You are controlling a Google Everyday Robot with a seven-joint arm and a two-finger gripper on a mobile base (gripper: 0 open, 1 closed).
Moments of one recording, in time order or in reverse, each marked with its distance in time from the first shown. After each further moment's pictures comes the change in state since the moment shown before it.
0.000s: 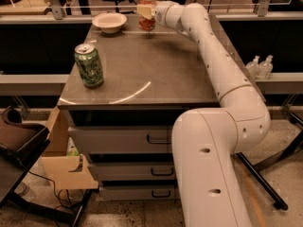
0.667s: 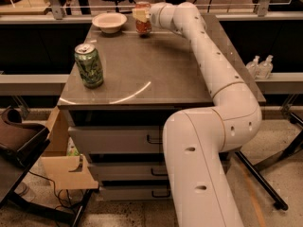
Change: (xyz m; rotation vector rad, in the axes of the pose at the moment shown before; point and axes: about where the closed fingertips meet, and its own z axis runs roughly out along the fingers) arm 0.018 0.013 0.021 -0.003 0.071 -0.045
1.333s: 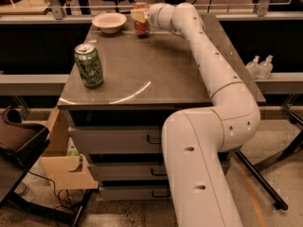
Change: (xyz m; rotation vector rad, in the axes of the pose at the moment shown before) arm 0.003 0.004 0.004 -0.005 0.003 0.002
